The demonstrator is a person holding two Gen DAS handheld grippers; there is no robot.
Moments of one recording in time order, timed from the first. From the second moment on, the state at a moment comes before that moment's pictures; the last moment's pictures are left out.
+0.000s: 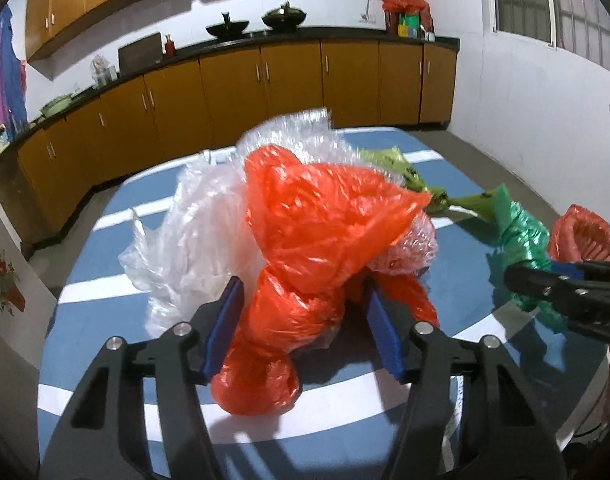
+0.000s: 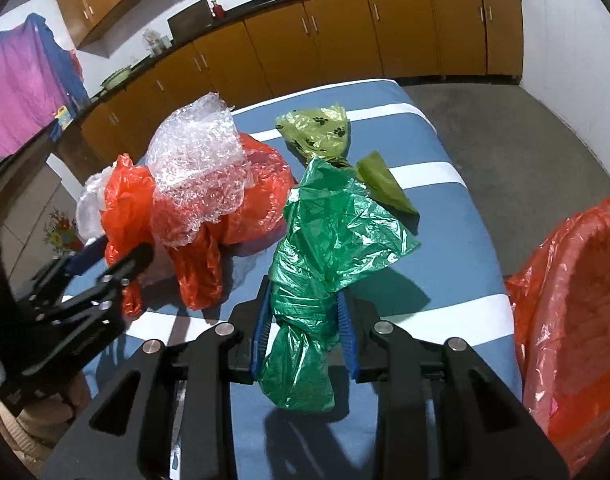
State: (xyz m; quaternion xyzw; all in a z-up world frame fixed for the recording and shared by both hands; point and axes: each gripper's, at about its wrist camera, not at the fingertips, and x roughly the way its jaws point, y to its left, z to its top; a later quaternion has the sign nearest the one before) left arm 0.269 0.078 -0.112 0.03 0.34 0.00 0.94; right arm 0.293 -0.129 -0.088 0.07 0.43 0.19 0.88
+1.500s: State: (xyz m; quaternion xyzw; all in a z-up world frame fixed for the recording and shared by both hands) left arm 0.204 0.026 -0.051 -0.02 0.28 -0.11 0.95; right arm 0.209 -0.214 -0.031 0.09 0.34 0.12 0.93
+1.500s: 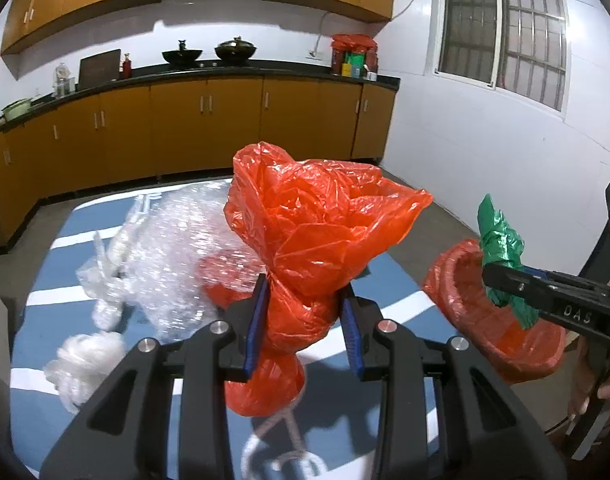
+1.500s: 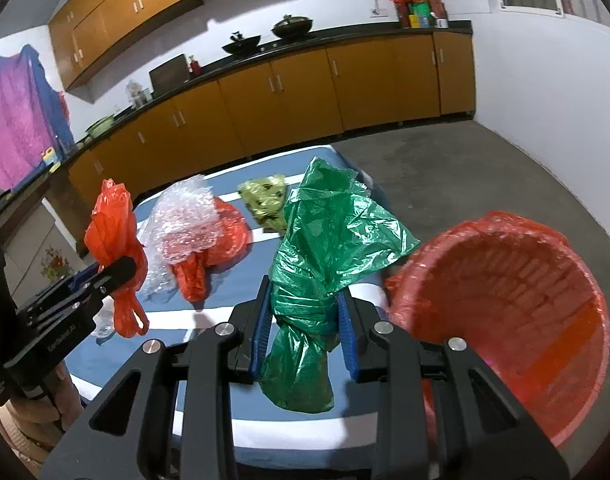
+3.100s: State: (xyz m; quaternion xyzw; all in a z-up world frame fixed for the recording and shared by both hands) left arm 0.244 -0.186 -0.073 -0.01 0.34 -0.33 0.88; right arm 0.167 -0.408 -0.034 0.19 0.30 -0.05 0.93
